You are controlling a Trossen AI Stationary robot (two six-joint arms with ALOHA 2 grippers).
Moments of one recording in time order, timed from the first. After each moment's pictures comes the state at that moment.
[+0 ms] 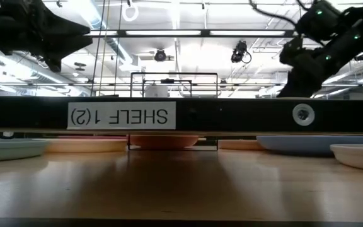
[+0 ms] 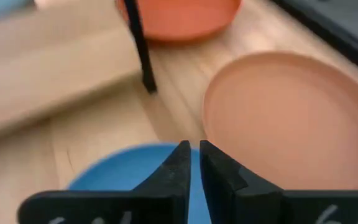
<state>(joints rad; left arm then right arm) -0.41 0.54 0.01 0.73 -0.71 -0.15 -0.25 0.84 0.36 -0.18 0.13 0.16</state>
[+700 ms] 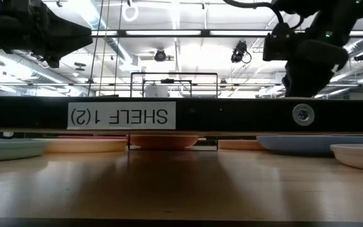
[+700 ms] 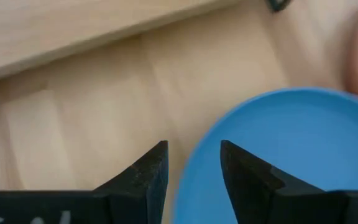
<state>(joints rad) -0.41 0.54 0.01 0.76 -0.77 -0.01 0.27 1.39 0.76 -0.53 0.30 0.56</state>
